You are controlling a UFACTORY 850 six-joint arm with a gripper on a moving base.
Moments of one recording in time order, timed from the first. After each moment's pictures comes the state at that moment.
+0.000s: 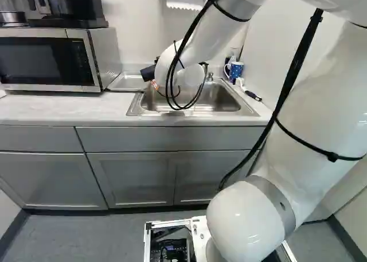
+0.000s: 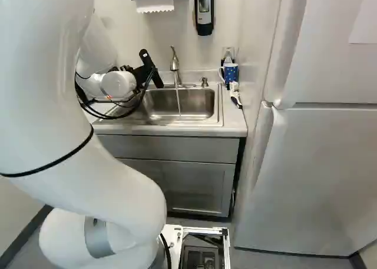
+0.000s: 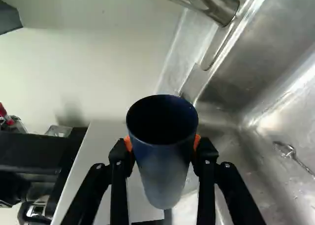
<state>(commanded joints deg) 18.3 0.3 -41.1 0.0 36.7 70.4</state>
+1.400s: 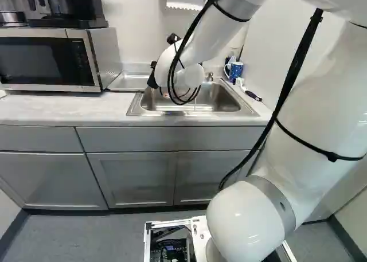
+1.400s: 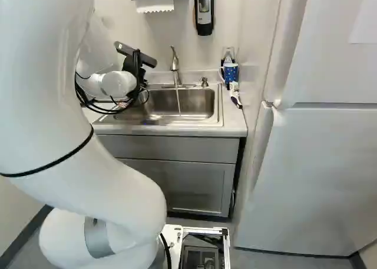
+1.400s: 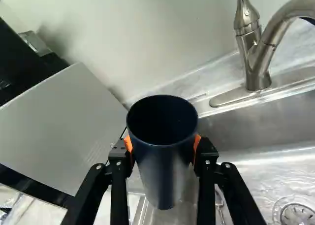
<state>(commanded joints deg) 18.3 0.3 -41.1 0.0 36.7 28.3</state>
